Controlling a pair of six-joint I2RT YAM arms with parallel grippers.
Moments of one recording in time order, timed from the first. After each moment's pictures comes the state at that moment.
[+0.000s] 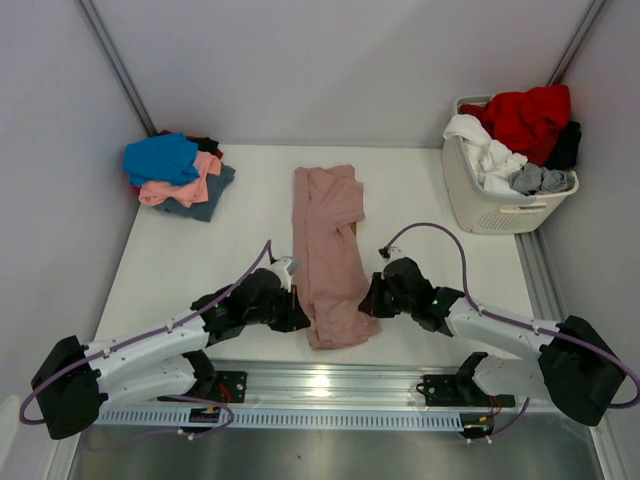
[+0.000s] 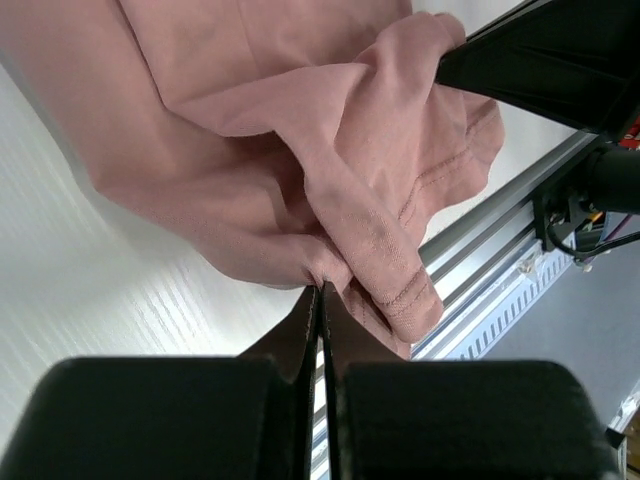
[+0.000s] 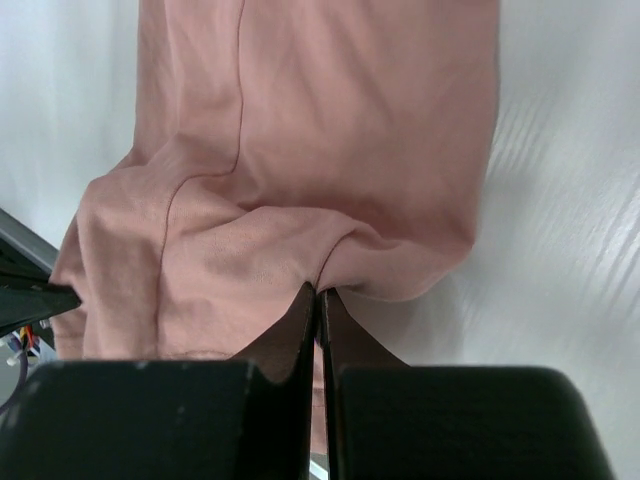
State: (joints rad) left arm -0.89 0.95 0.47 -0.26 0.13 -0.75; right arm 0.81 1.17 0.50 -0.09 -0.05 0.74
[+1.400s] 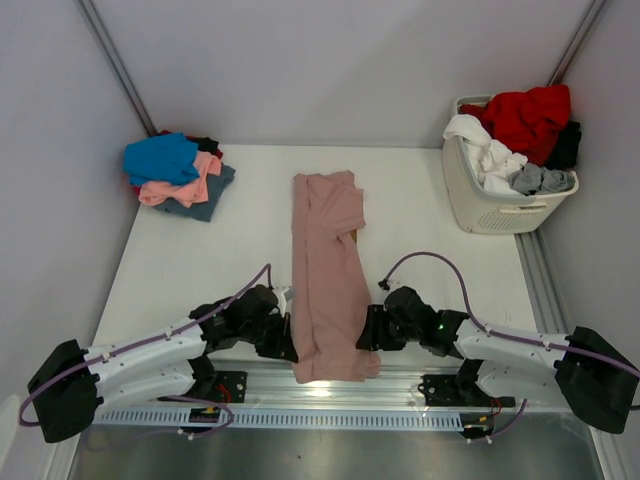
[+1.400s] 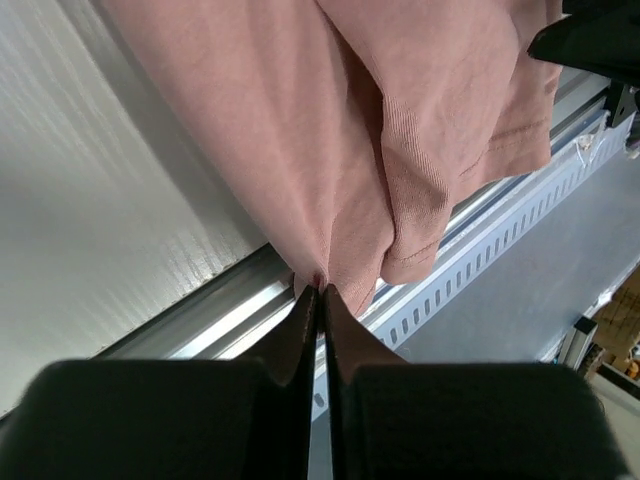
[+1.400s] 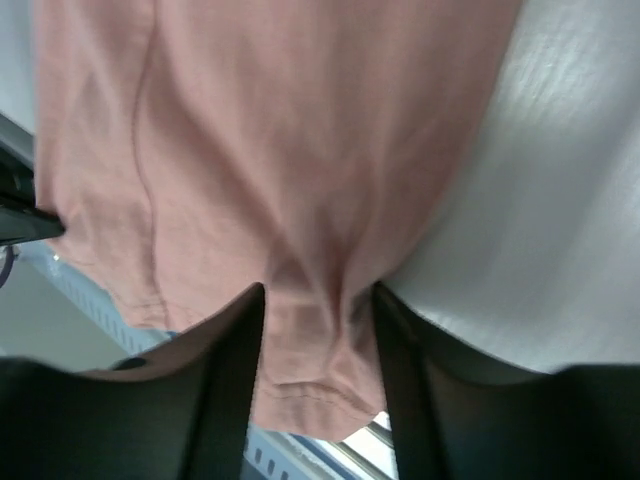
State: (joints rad) left arm -0.91 0.90 0.37 -0.43 0.32 -0.81; right arm 0.95 1.06 0.34 -0.14 -0.14 0.88
